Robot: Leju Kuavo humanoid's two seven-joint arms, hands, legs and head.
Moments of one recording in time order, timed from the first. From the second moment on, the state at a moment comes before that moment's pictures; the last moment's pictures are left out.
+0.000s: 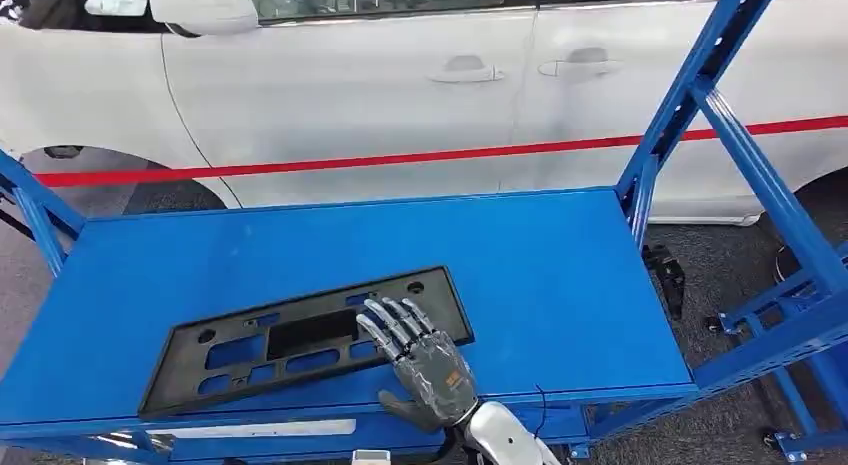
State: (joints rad) left arm -0.08 -0.15 1.28 -0.23 -1.28 -0.04 -0.52; right arm -0.15 0.12 0.70 -1.40 1.22 -0.51 -0.21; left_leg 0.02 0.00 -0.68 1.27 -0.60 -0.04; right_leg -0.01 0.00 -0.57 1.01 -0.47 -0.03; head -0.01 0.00
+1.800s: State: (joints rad) left arm -0.08 -0.17 1.25 -0.23 -1.34 -0.05 -0.51; right arm -0.49 0.34 0.70 -0.69 1.37 -0.62 0.00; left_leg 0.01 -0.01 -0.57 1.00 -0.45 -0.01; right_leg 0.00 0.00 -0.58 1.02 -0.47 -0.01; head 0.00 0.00
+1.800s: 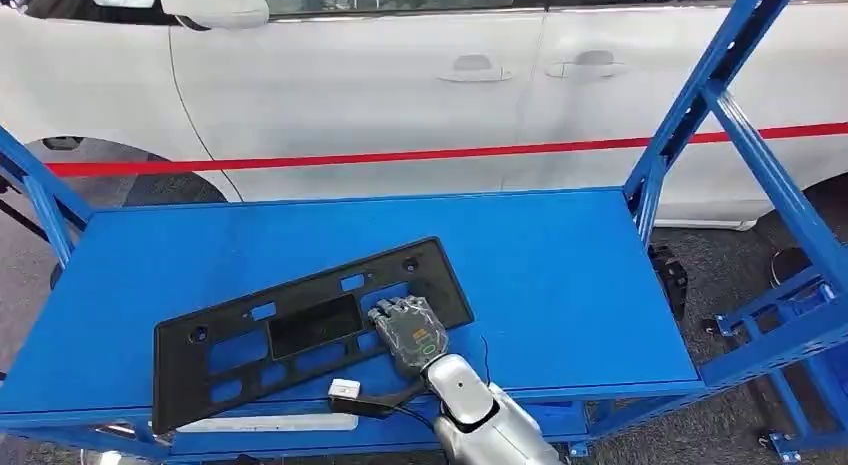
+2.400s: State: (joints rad) left arm -0.08 -0.17 1.25 -0.23 -1.34 -0.05 -0.51; right arm -0.48 0.33 0.70 -0.70 1.36 -0.63 0.00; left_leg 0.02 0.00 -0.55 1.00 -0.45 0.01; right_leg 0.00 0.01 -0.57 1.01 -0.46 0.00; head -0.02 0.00
